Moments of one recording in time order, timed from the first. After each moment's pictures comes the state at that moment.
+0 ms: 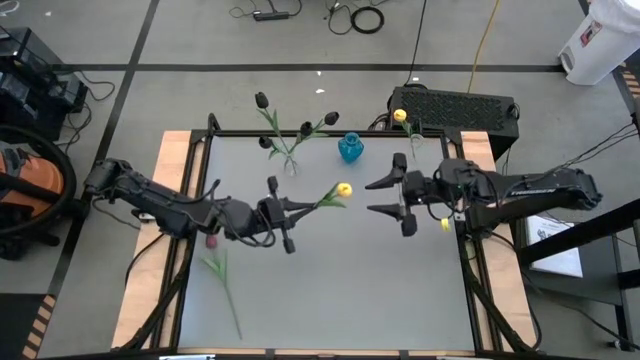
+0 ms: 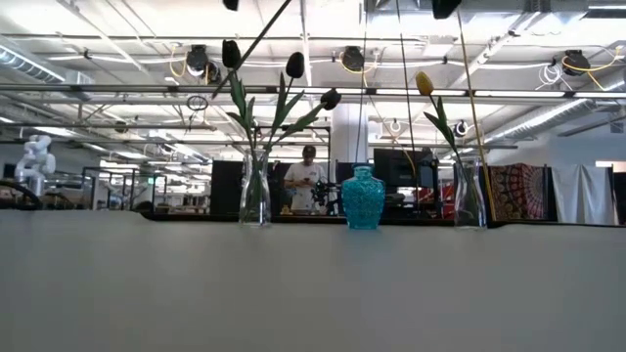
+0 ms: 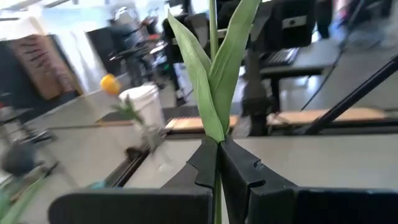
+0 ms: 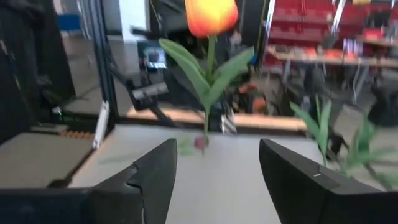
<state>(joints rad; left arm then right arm) -0.28 1.33 0.86 0.44 -0.56 0.20 0.02 0.94 0.80 0.07 -0.05 -0.03</state>
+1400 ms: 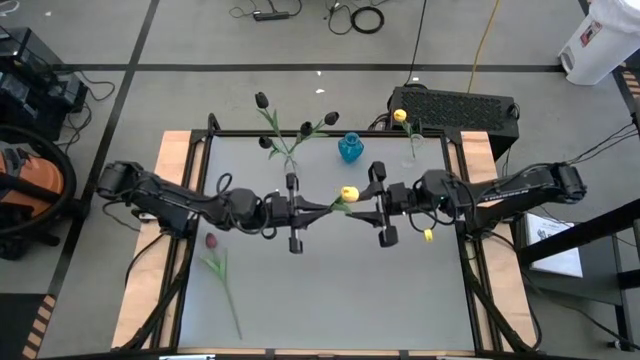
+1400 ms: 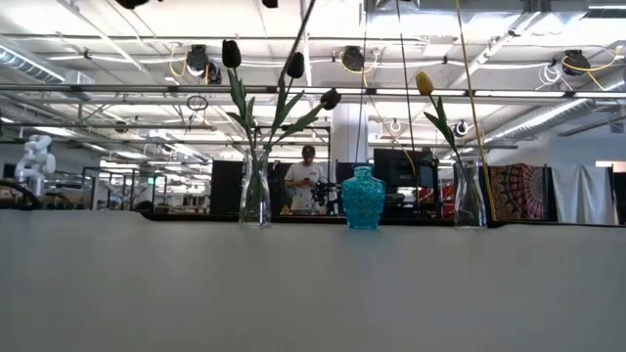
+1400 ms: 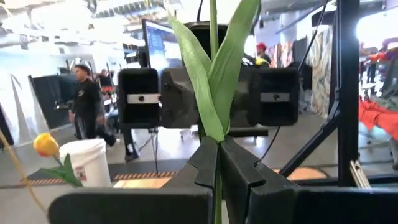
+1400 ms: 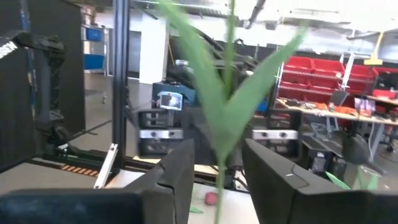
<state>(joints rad) -0.18 1.45 0.86 0.80 -0.20 0.19 0.09 1.17 0.80 0.52 -0.06 -0.08</state>
